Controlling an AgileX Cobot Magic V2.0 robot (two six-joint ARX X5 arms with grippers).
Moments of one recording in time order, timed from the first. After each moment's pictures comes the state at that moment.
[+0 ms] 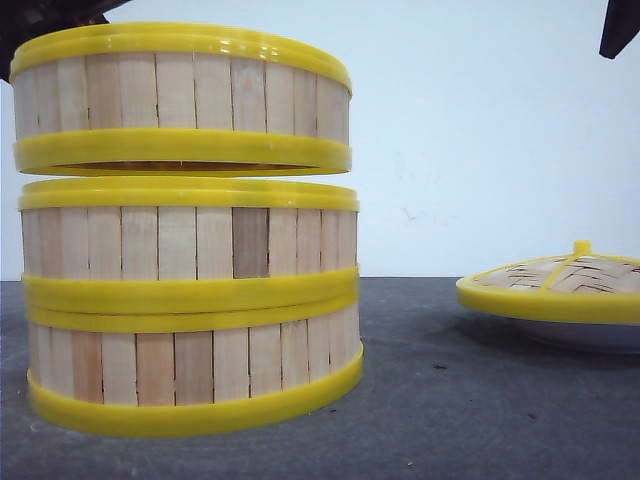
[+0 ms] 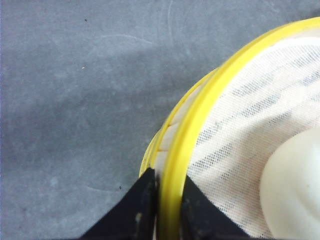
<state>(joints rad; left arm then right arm) -0.25 1.38 1.31 -0.83 0.19 -0.02 0.36 0.91 1.04 -0.98 -0.05 0.08</state>
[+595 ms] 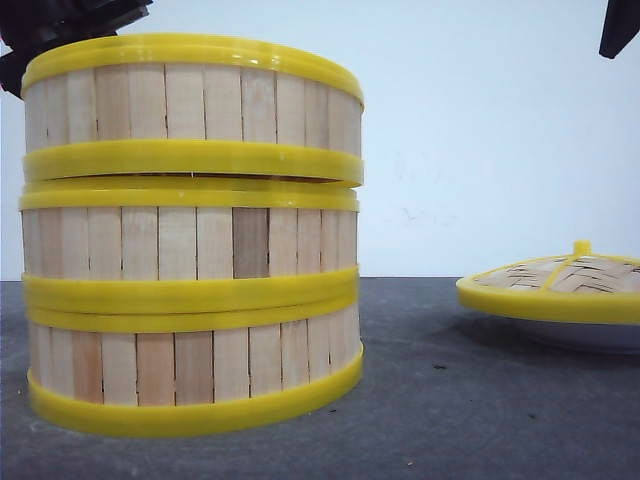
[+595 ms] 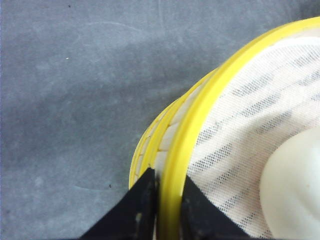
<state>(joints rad) -0.27 1.41 1.31 -0.83 0.20 -0.02 0.36 0.91 1.04 -0.98 -0.05 0.08</state>
